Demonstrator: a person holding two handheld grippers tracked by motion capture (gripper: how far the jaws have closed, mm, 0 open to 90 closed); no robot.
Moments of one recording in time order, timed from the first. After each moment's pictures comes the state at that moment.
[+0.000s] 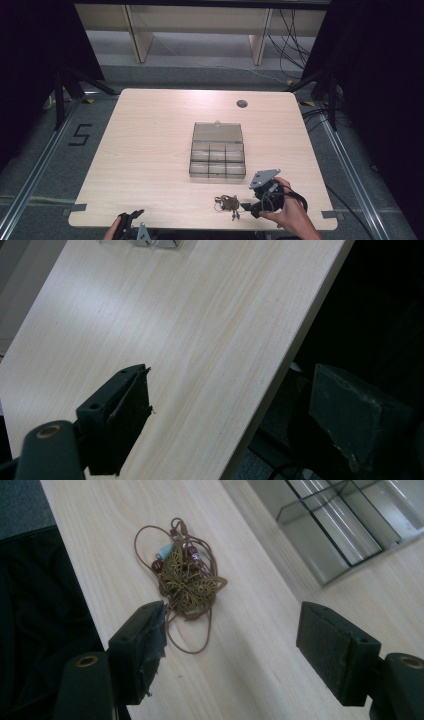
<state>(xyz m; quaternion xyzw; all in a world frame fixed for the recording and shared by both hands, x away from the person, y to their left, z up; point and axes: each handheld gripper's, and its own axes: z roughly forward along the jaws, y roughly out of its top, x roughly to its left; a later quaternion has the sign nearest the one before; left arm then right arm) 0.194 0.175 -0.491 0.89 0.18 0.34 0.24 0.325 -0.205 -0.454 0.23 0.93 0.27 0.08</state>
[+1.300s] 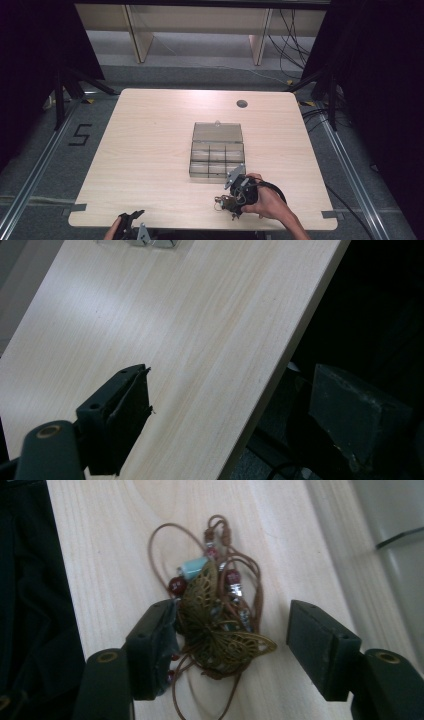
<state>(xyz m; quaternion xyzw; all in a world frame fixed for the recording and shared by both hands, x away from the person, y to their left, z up) 0.194 0.174 -0.492 0.89 0.18 0.33 0.25 0.357 -0.151 -0.484 0.15 0.97 0.19 0.00</state>
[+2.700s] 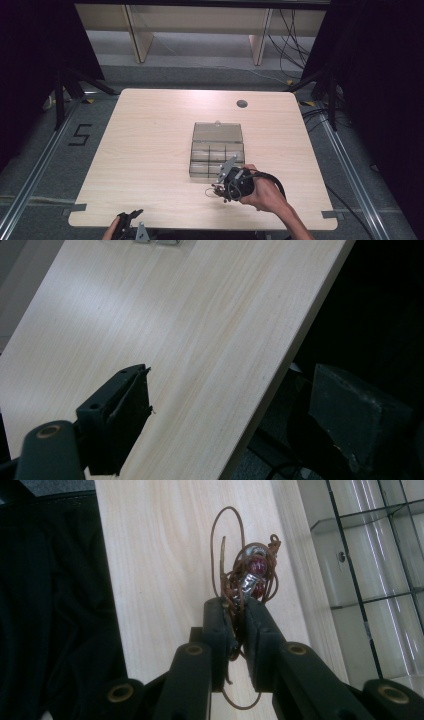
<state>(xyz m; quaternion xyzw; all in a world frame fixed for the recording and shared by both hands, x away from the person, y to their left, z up) 0.195 0.176 -0.492 0.89 0.18 0.32 0.25 0.354 -0.129 -0.432 0.12 0.98 0.19 0.01</state>
